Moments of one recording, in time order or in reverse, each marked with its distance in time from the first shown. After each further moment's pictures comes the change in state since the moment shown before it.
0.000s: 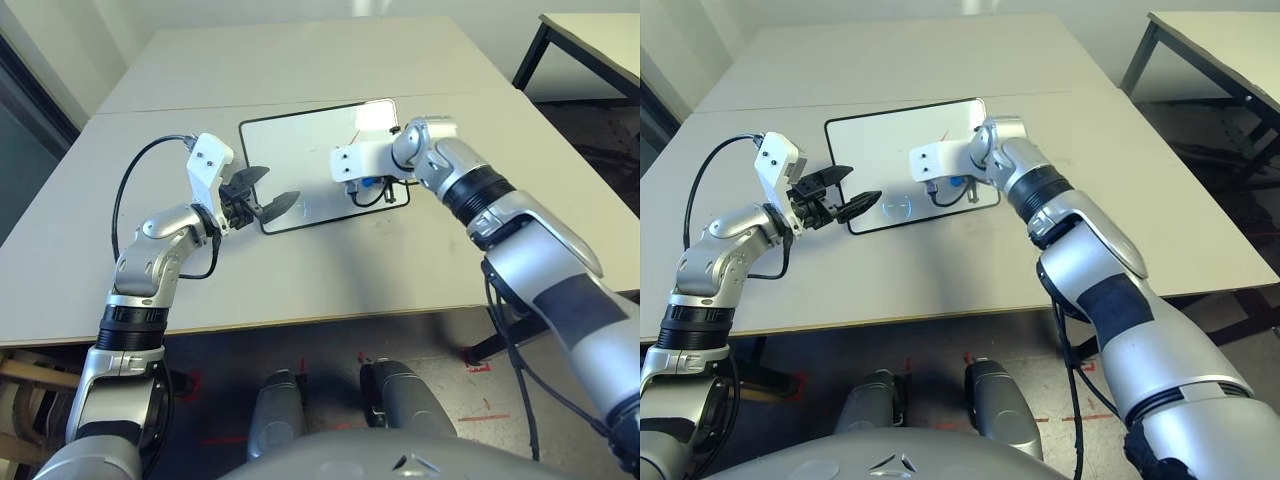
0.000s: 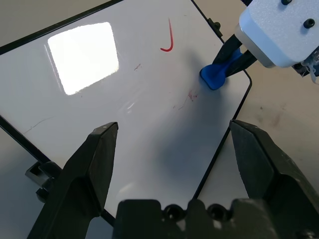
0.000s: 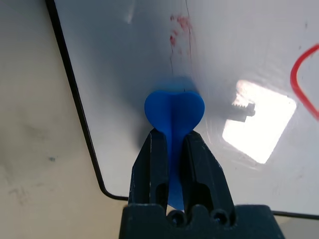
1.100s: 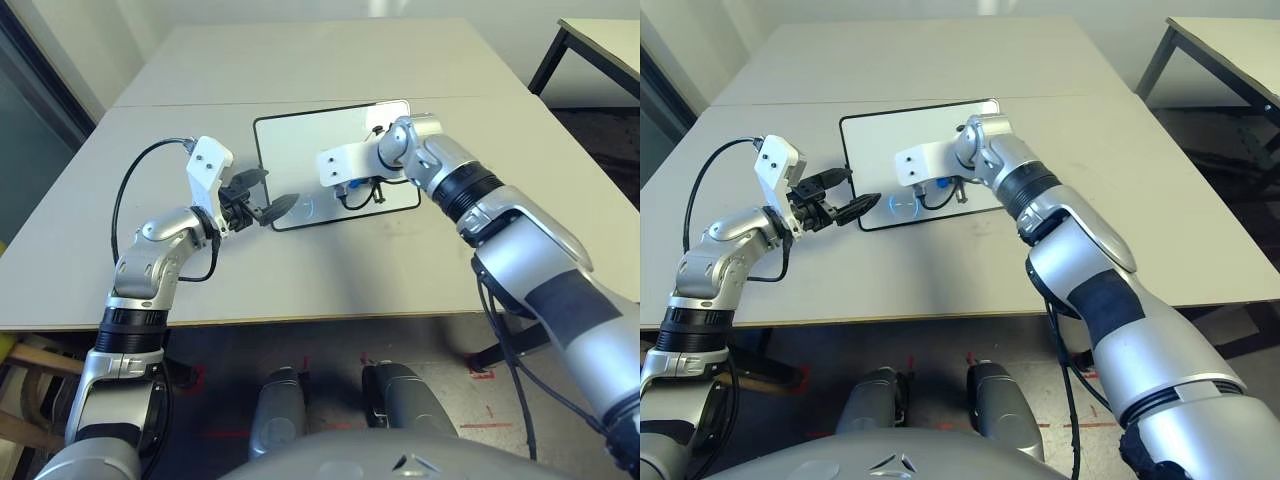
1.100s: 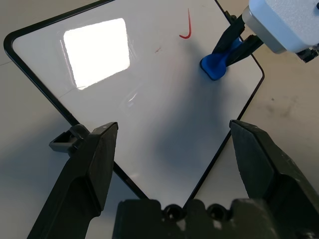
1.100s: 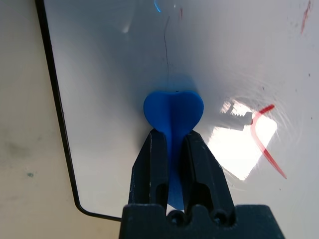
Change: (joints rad) left arm 0.011 0.000 0.003 0.000 0.000 0.000 0.000; right arm -0.046 -0.047 0.012 0.075 -0.001 -0.098 -0.006
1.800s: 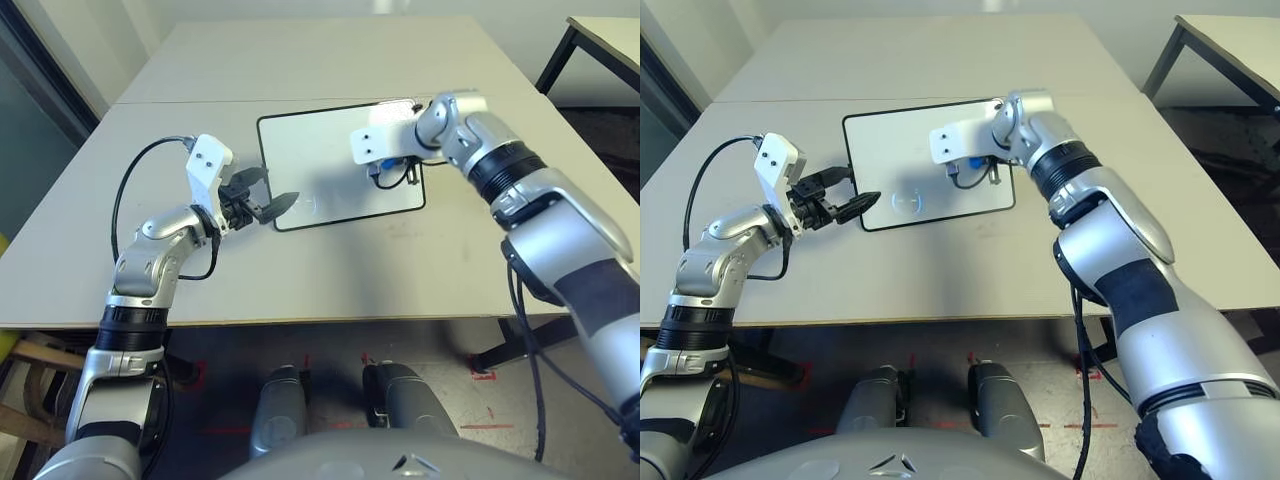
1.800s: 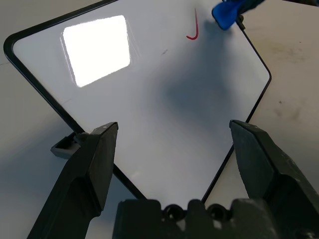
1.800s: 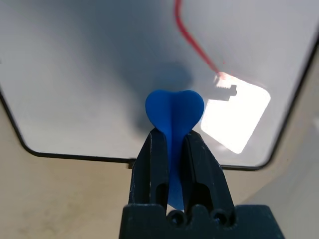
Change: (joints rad) left arm -0.022 0.000 -0.001 0.012 0.001 -0.004 -0.001; right arm -0.135 -0.107 -0.027 0.065 0.014 -0.055 0.009
